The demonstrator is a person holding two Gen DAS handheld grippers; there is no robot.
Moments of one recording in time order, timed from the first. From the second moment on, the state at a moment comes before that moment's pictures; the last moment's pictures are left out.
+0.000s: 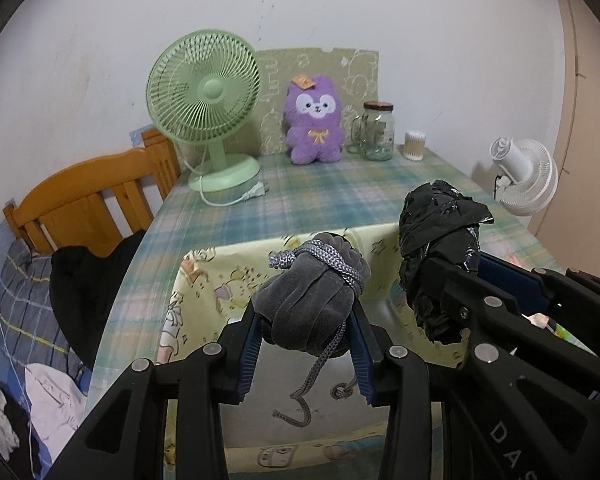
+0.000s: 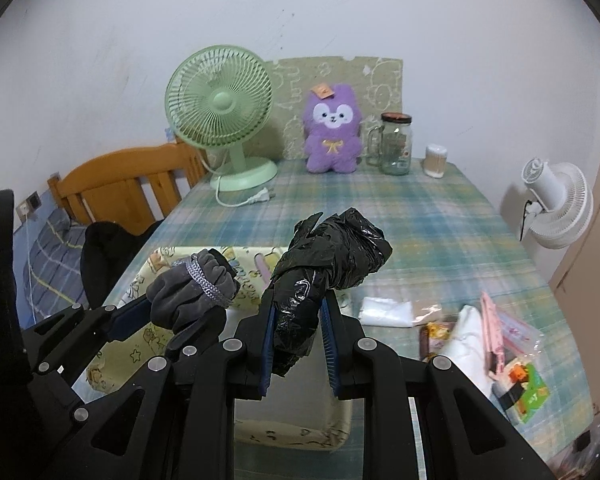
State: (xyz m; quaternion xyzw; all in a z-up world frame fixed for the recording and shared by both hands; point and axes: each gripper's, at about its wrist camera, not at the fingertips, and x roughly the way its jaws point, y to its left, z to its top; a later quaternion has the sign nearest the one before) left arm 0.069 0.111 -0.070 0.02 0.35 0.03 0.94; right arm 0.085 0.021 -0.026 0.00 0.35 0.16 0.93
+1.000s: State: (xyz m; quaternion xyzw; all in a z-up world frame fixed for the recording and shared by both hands) left arm 0.092 0.130 -0.098 0.01 0.41 0.02 0.91; right arm 0.118 0.042 -0.063 0.01 0.42 0.20 0.88
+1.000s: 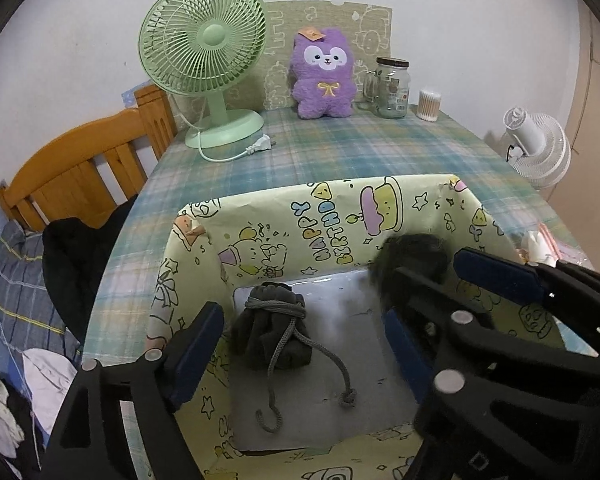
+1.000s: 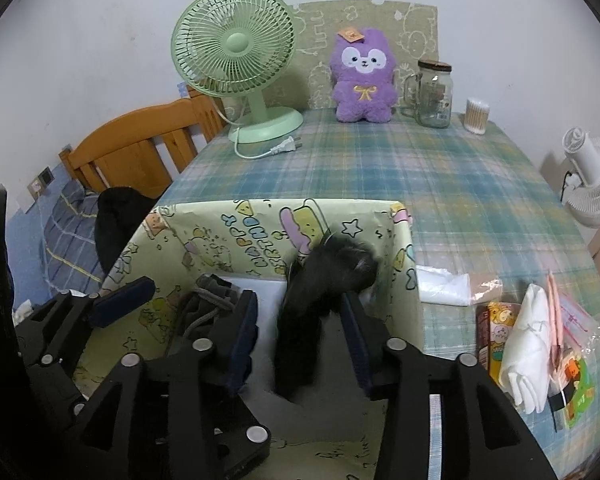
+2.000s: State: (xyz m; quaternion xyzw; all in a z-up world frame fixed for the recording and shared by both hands) left arm 0.059 0.113 -0.052 0.01 0.35 0.02 0.94; right arm 0.090 0.019 -0.011 0.01 0.36 0.18 0.92
